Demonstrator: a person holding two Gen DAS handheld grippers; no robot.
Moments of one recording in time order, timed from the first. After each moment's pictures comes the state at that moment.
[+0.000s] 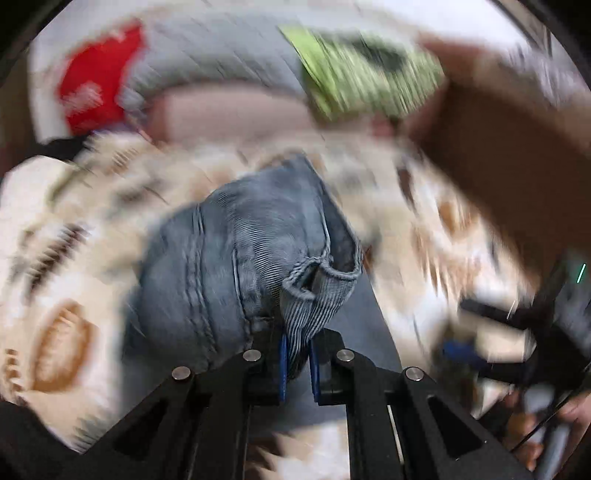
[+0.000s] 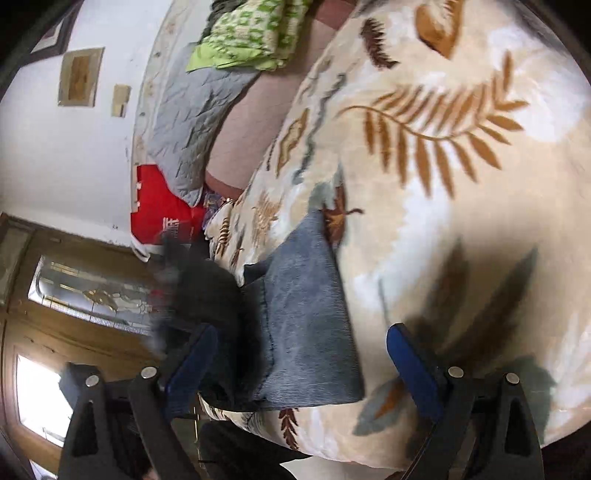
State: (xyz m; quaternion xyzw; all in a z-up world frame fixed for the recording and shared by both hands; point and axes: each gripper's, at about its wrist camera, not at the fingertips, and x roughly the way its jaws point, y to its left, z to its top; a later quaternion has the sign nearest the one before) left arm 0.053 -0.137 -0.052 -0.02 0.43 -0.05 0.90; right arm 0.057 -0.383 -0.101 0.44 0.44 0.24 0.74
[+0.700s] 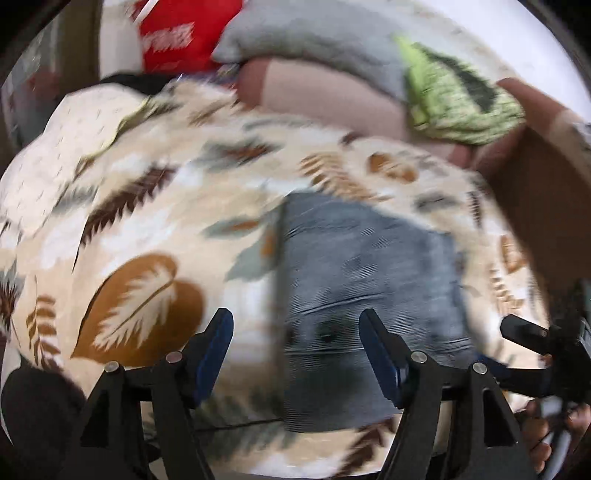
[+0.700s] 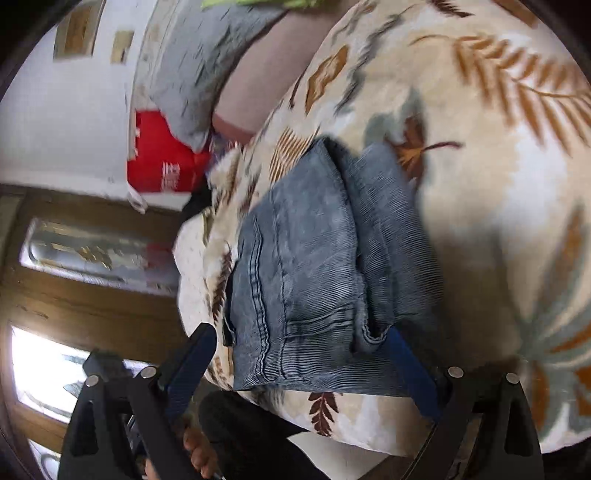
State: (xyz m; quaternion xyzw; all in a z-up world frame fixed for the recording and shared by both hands) left arm 0.026 0.015 -0.042 -0.13 0.44 0.07 0.89; right arm 0.076 -0.291 -0.086 0.36 0.51 0.29 0.72
